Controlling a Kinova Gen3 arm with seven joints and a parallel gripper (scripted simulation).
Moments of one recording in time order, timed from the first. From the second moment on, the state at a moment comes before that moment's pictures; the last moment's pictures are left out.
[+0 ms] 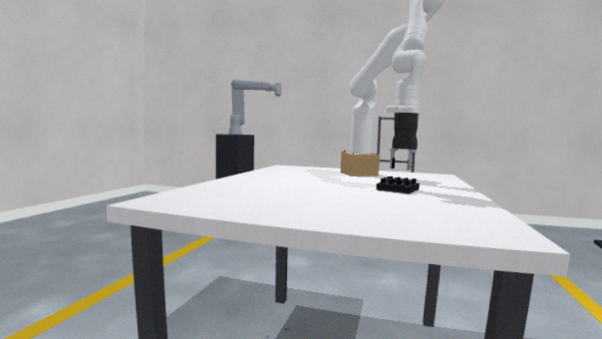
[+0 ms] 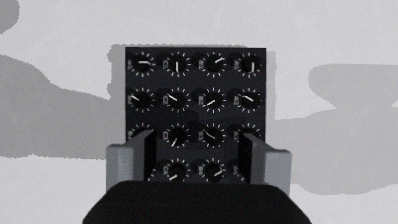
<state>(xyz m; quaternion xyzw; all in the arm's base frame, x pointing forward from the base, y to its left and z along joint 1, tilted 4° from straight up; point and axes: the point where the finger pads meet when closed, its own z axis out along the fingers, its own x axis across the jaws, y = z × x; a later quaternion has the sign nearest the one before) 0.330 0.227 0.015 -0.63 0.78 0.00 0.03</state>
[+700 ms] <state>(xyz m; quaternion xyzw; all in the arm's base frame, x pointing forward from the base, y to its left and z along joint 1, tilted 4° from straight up) 0.309 0.230 0.013 -0.63 0.78 0.00 0.03</state>
